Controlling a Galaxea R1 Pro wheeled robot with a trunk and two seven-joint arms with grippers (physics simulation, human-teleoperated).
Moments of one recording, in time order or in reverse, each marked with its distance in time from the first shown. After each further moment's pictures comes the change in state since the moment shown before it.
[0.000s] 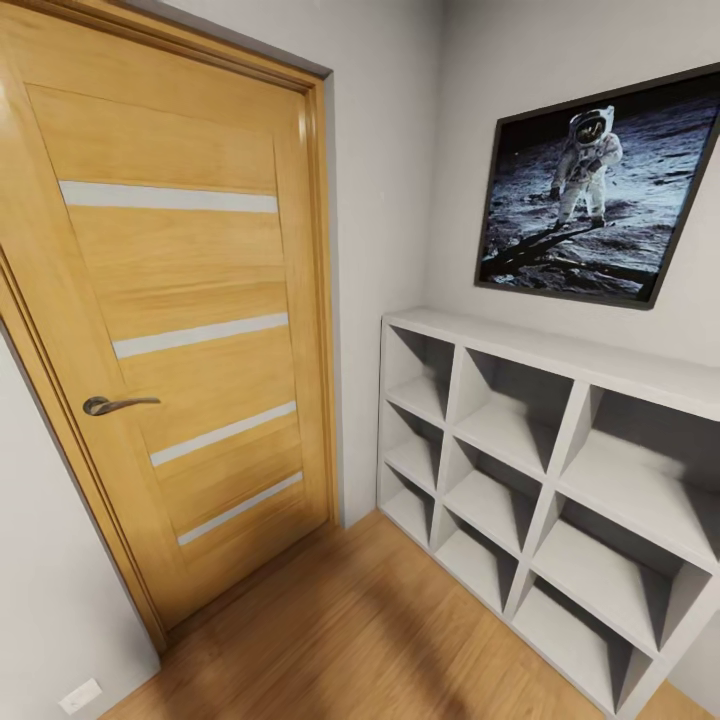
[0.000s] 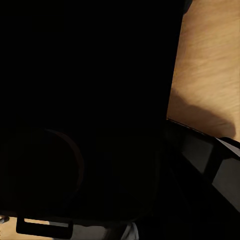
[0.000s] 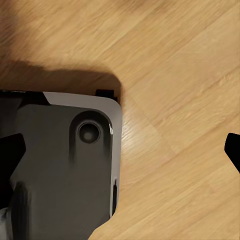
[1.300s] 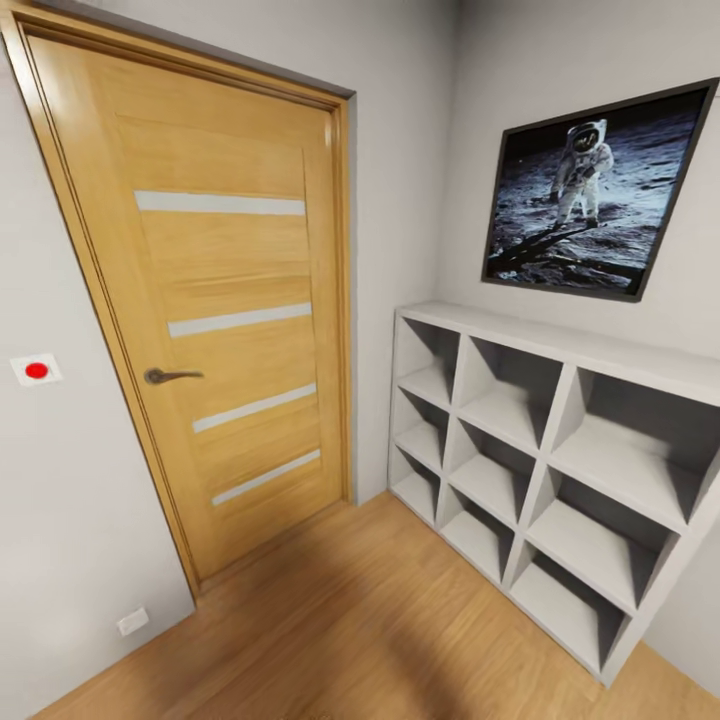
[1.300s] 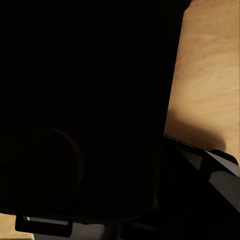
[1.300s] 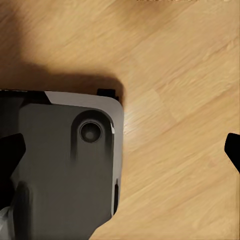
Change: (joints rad) left arm 0.000 -0.030 0.003 0.000 0.001 -0.079 0.003; right arm 0.000 0.001 0.000 0.000 -0.001 0.003 0.003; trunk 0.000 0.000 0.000
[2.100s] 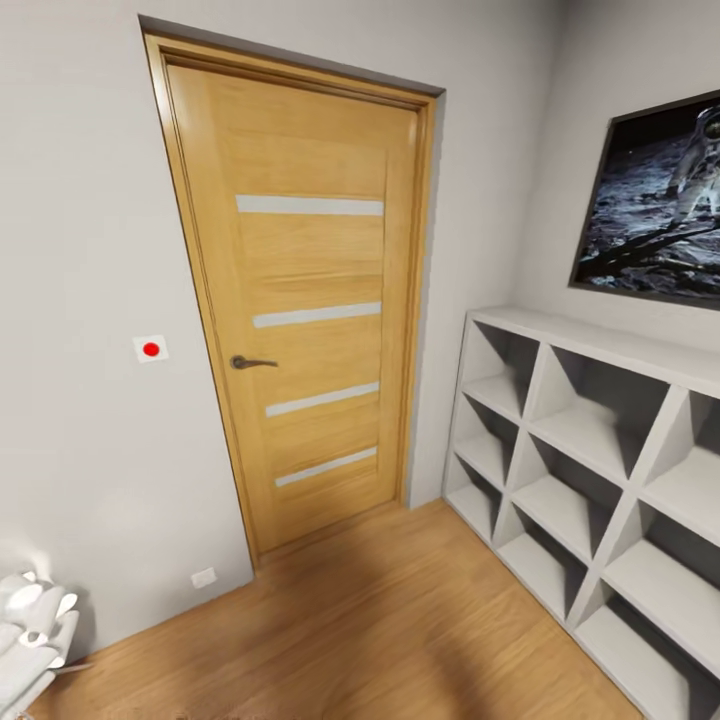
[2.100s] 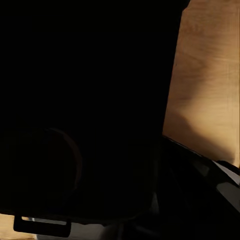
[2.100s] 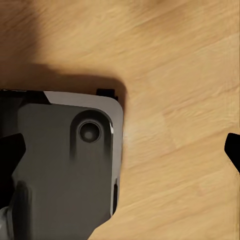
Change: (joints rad) left arm 0.000 0.002 0.011 0.001 0.065 -0.001 0.058; right arm 0.000 -0.001 0.000 0.000 0.001 0.000 -0.001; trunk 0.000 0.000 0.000
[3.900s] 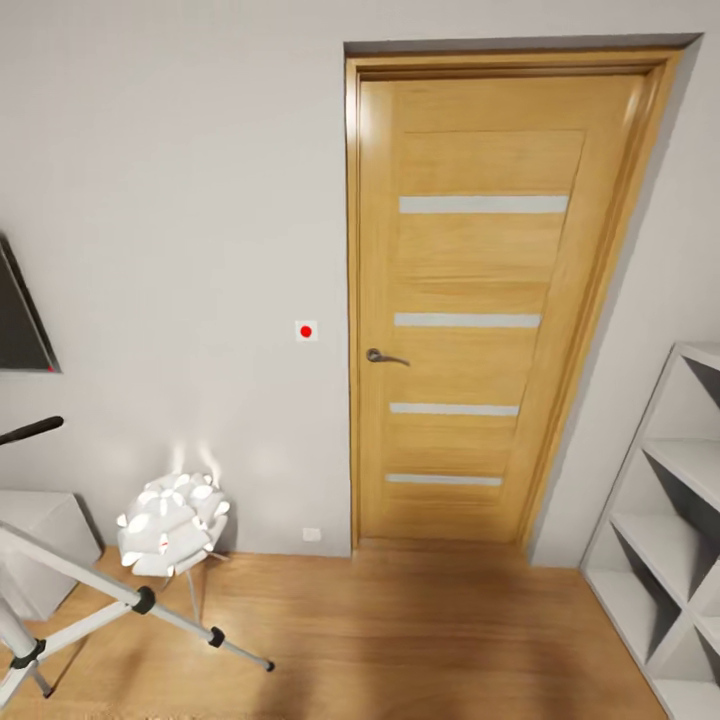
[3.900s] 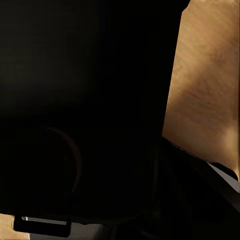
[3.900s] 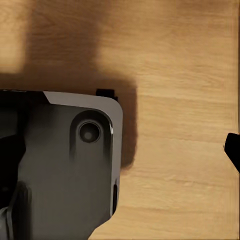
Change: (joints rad) left arm 0.000 -0.001 0.003 -0.002 0.030 0.001 -0.002; right arm 0.000 0.000 0.001 0.000 0.000 -0.001 -0.001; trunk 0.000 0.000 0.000
